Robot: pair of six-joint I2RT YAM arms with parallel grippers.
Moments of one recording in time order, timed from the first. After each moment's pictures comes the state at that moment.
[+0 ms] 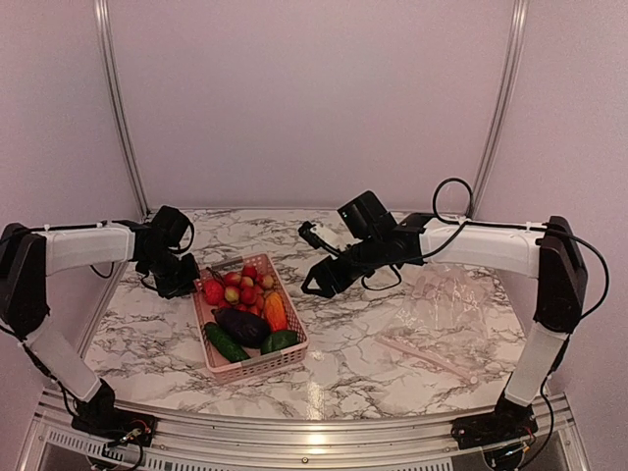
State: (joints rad) left arm -0.36 1.55 0.98 -0.60 0.01 -0.82; right arm 0.81 1.79 1.38 -0.42 -0.31 0.05
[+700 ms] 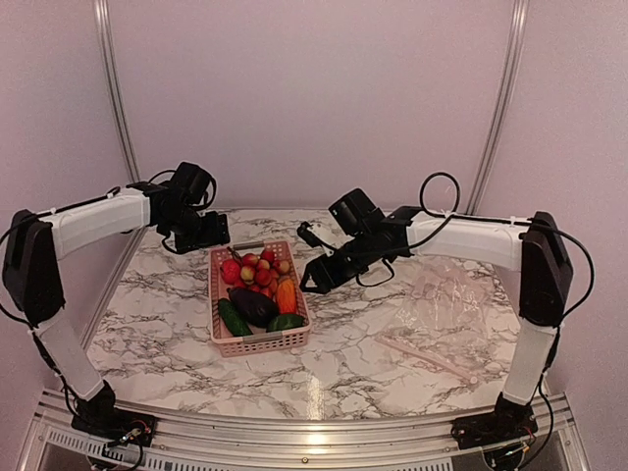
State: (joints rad) left arm -0.44 1.74 1.41 -0.64 -0.11 -0.55; right arm 0.80 1.88 1.50 -0.52 -0.30 0.13
